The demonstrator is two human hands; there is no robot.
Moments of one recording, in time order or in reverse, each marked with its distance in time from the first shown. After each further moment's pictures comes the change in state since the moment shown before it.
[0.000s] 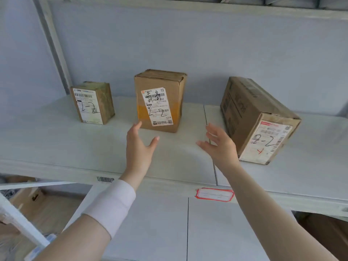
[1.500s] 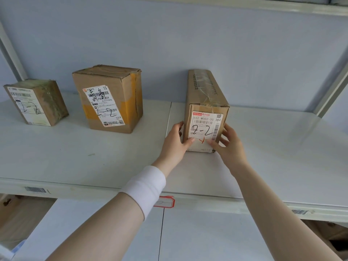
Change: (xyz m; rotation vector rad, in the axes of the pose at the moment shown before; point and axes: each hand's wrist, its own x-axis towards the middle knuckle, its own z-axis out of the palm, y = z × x) left_hand -0.042 0.115 0.180 -0.132 -0.501 -0.011; right_hand 0.040 0.065 -0.153 0.012 0.087 0.091
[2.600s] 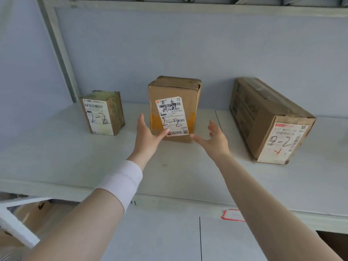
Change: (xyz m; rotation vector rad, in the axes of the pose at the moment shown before) left_hand 0.018 -0.094 -0.236 0.038 0.299 -0.114; right_hand -0.002 -0.067 0.221 -0.176 -0.032 0.025
